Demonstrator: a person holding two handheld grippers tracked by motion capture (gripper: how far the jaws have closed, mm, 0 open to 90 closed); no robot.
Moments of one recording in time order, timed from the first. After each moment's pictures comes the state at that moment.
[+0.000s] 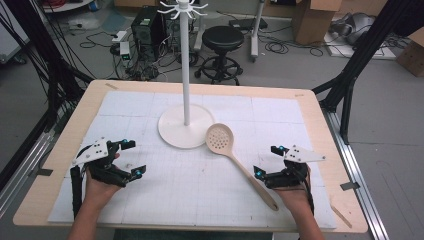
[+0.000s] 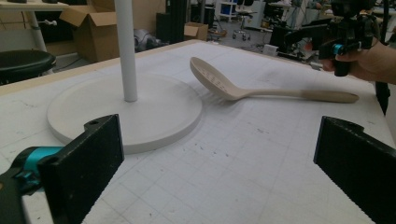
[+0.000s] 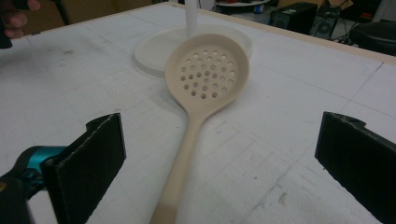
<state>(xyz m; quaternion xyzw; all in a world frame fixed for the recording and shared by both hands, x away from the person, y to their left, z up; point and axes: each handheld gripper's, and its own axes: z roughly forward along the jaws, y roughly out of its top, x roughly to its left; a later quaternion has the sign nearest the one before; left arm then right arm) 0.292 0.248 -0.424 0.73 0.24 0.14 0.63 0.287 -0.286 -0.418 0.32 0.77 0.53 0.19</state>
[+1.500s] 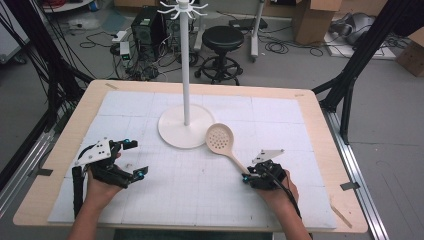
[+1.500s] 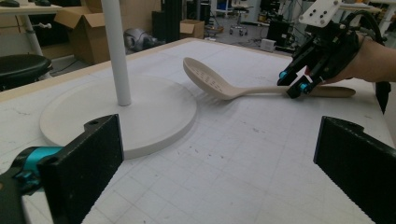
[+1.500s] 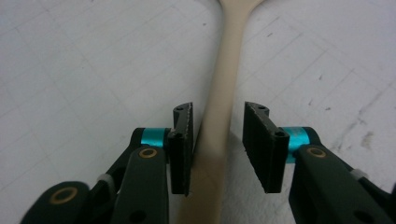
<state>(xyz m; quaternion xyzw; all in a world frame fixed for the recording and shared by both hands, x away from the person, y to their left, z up) 0.289 0.240 -0.419 0.74 0.22 0.15 0.62 0.293 -0.234 -0.436 0.35 0.87 0.32 0.12</state>
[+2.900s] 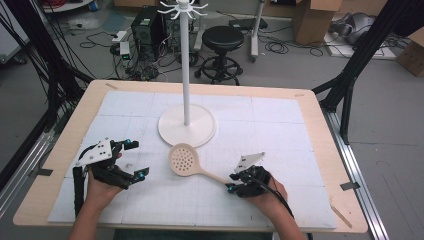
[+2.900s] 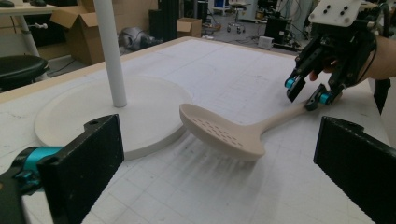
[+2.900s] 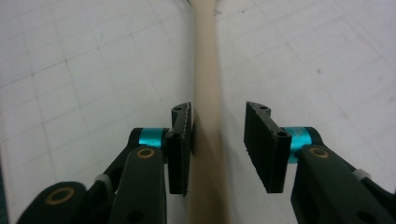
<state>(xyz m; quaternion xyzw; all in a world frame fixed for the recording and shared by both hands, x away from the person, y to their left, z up) 0.288 0.237 -0.417 0.75 0.21 0.14 0.62 0.280 -0.195 -0.427 0.24 0.91 0.33 0.06</state>
